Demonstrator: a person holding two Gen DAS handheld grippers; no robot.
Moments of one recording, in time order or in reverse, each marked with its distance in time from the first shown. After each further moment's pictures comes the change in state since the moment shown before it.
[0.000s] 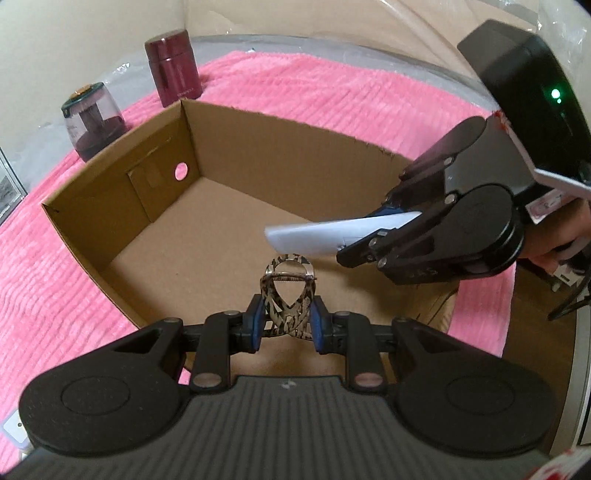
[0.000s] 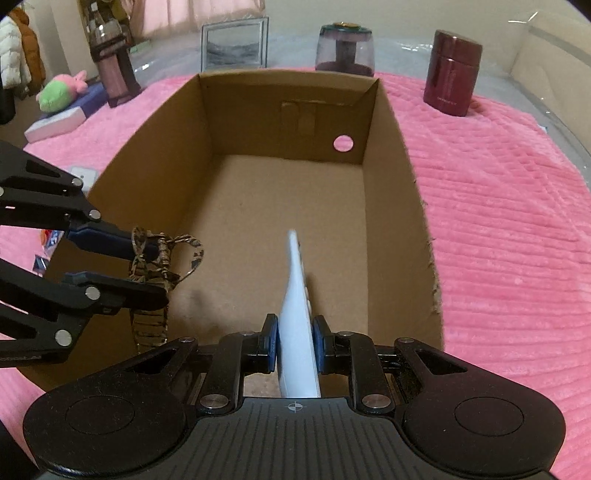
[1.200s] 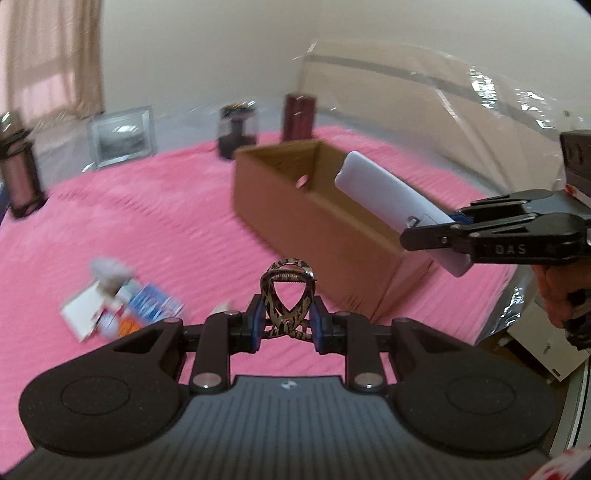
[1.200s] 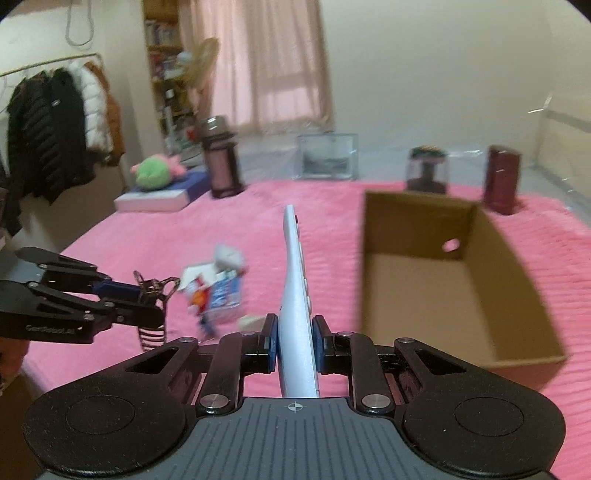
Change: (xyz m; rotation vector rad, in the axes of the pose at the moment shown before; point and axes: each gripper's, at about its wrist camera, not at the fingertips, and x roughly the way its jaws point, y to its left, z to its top) left arm -0.206 0.015 -0.174 -0.334 -0.301 0.129; right arm -0.105 0.172 -0.049 -0.019 -0.398 0.108
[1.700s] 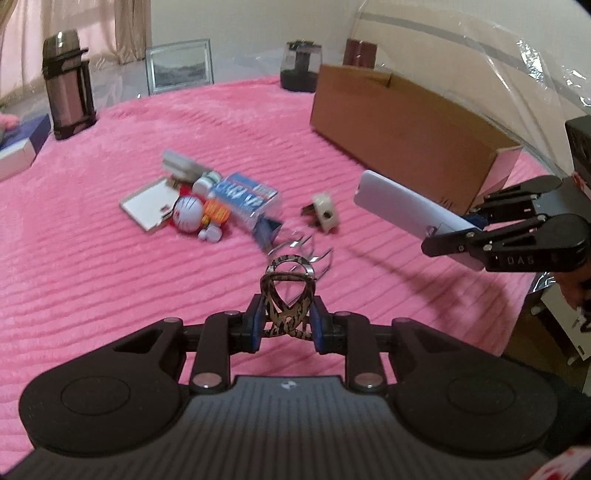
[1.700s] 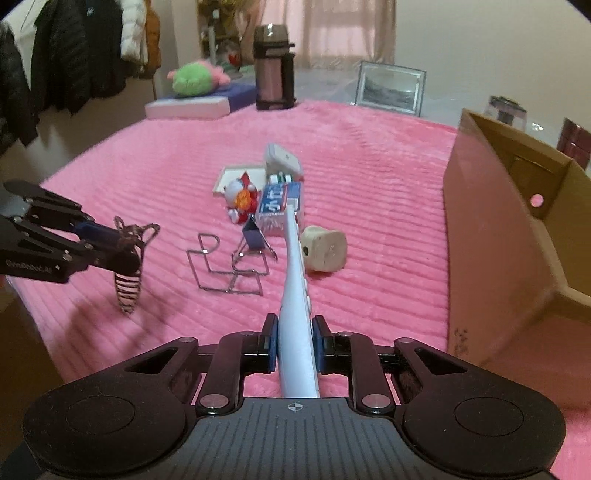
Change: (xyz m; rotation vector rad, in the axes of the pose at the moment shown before) left arm -0.011 0.089 -0.106 -0.087 0.136 0.105; right arm 0.104 0.069 -0.065 -0.135 0.209 0.086
